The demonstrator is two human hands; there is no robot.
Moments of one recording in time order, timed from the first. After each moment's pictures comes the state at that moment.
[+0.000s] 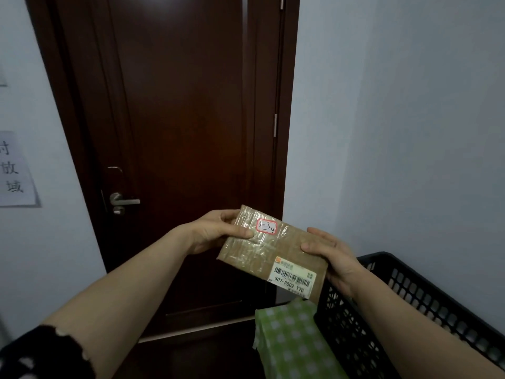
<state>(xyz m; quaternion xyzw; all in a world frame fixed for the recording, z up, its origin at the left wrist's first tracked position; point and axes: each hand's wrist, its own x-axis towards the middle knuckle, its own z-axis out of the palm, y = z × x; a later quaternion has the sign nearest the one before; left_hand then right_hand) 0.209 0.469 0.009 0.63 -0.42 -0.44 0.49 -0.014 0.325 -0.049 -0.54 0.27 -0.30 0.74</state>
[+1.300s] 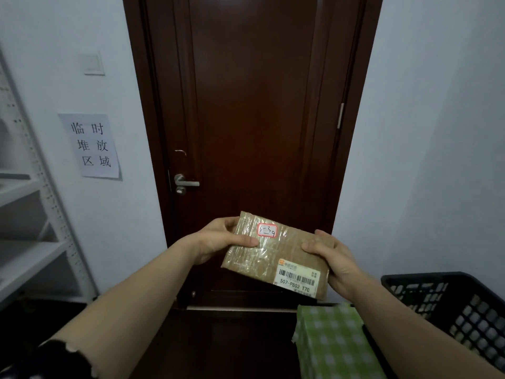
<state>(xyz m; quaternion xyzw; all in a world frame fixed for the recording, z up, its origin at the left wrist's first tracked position) 0.258 0.554 -0.029 0.70 -0.31 -0.36 0.53 0.080 0.375 -0.064 -0.52 0.26 -0.22 0.78</state>
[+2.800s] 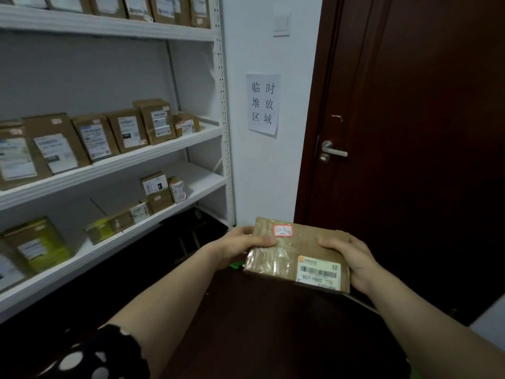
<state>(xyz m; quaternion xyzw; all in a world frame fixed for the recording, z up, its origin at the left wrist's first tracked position) 0.258 0.790 -0.123 0.72 -0.03 -0.27 0.64 0.198 0.548 -0.111 -0.62 0.19 0.04 0.76</state>
